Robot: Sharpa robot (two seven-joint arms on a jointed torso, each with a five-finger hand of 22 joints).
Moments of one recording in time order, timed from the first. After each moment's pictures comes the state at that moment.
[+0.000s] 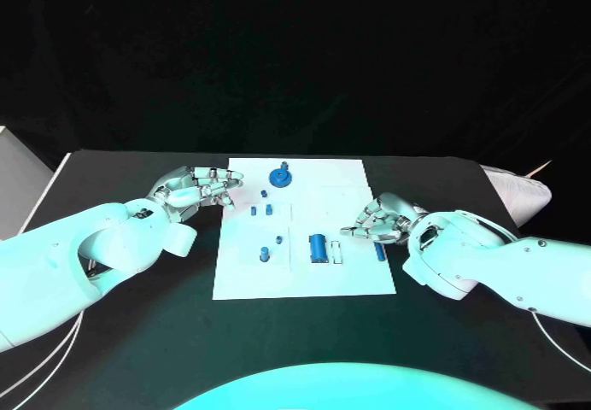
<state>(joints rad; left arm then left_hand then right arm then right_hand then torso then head) 0.91 -0.94 0.27 1.56 -0.22 -0.16 0.12 1.47 -0.22 0.49 0.15 0.26 0.89 0.20 0.16 0.30 0.76 0.15 0.62 0.12 0.90 0.08 1.17 0.28 0.17 0.87 0.17 0.88 0.62 1.11 -0.98 -0.12 1.77 -1.18 -0.51 -0.46 1.22 -0.07 -0.11 0.29 0.20 1.01 0.08 0.36 0.48 1.47 0.00 1.57 1.31 1.47 -0.06 1.57 1.31 0.04 1.46 0.04 1.47 1.31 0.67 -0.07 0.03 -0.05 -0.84</state>
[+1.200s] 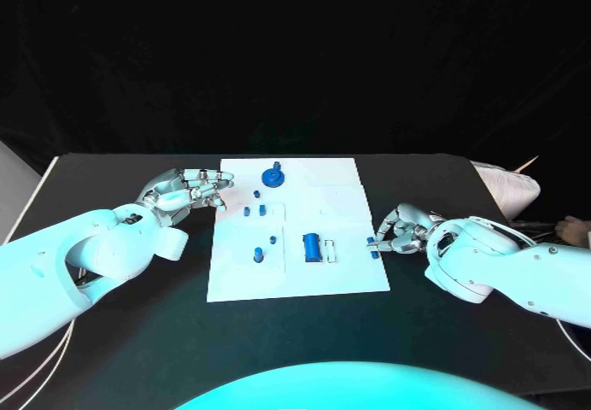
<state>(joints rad) 0.90 -0.94 0.27 1.56 -0.21 -0.16 0.14 1.47 -0.22 0.49 0.15 0.26 0.89 0.20 0.16 0.30 0.76 0.15 0.63 0.12 0.90 0.08 1.17 0.28 0.17 0.87 0.17 0.88 0.62 1.05 -1.06 -0.13 1.72 -1.27 -0.44 -0.50 1.33 -0.11 -0.08 0.29 0.16 1.03 0.08 0.34 0.47 1.47 0.00 1.57 1.31 1.47 -0.06 1.57 1.31 0.04 1.46 0.04 1.48 1.31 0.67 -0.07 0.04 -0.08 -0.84</state>
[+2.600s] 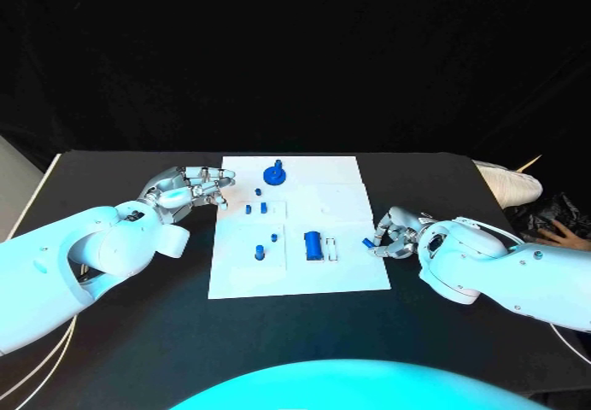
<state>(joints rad) 0.90 -0.95 0.27 1.56 -0.20 -0.16 0.14 1.47 -0.22 0.49 0.16 0.26 0.89 0.20 0.16 0.30 0.76 0.15 0.63 0.12 0.90 0.08 1.17 0.28 0.17 0.87 0.17 0.88 0.62 1.04 -1.01 -0.12 1.71 -1.37 -0.39 -0.58 1.42 -0.13 0.14 0.29 0.31 1.05 0.07 0.34 0.47 1.47 0.00 1.57 1.31 1.47 -0.07 1.57 1.31 0.04 1.46 0.03 1.48 1.31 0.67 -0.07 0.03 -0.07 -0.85</state>
